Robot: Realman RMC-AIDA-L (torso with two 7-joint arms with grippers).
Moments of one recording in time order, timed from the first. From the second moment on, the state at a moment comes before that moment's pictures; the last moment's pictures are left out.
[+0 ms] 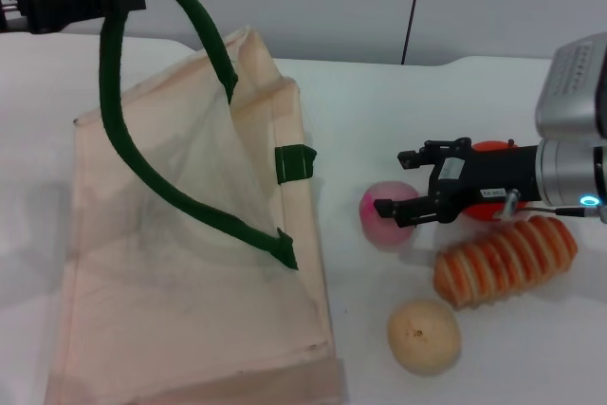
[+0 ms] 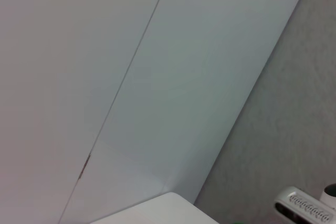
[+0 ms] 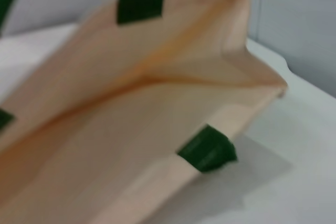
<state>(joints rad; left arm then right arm) -0.84 -1.83 2.86 -0.72 -0.54 2.04 -1.70 0.86 2.02 -0.78 -0.30 1.00 1.18 -1.86</state>
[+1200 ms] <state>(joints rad) -0.84 -1.84 2.86 -0.72 -0.54 2.04 -1.70 0.87 2.02 -0.98 -0.29 1.01 1.11 -1.82</state>
